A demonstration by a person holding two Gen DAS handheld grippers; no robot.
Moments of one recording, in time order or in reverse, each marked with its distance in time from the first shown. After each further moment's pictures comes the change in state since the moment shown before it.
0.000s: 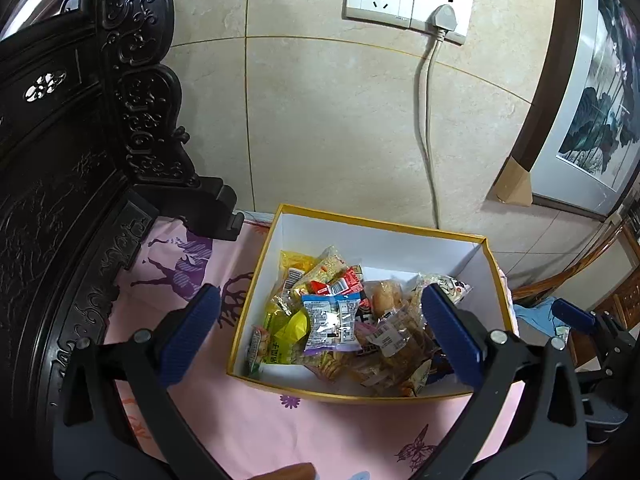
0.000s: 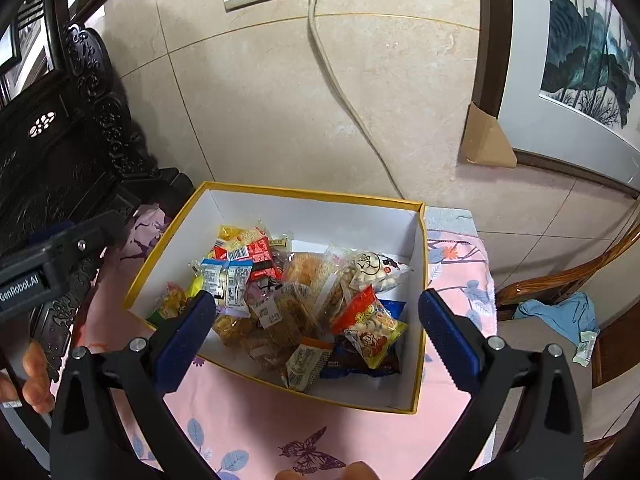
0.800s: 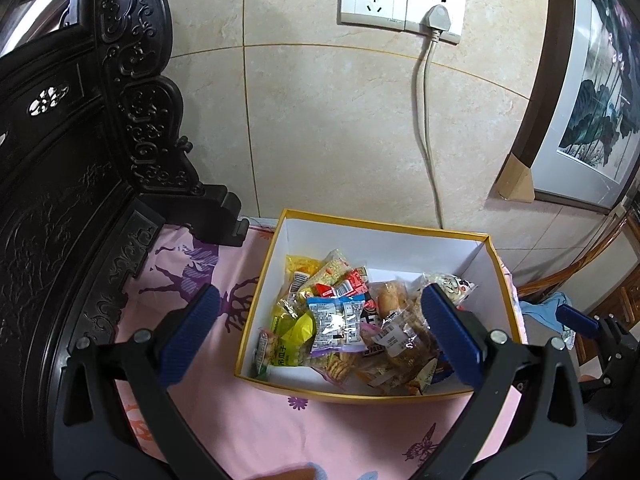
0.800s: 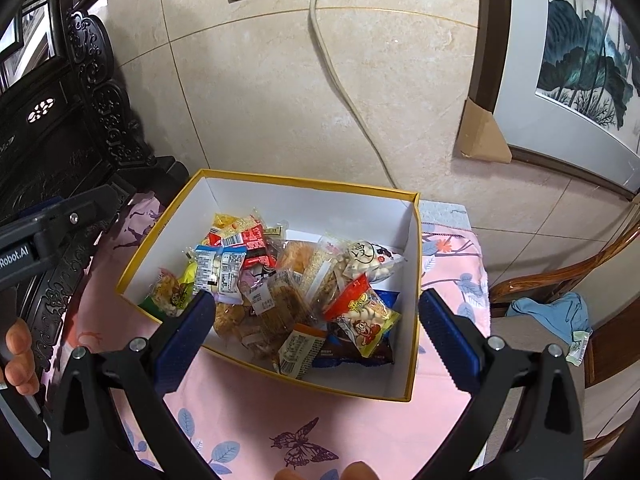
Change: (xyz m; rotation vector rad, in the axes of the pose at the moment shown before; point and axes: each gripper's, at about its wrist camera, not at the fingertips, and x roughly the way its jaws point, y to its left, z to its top) left arm -0.005 -0.002 0.001 0.031 -0.015 0.016; right arm -0.001 0.000 -0.007 -0.018 0.013 -0.019
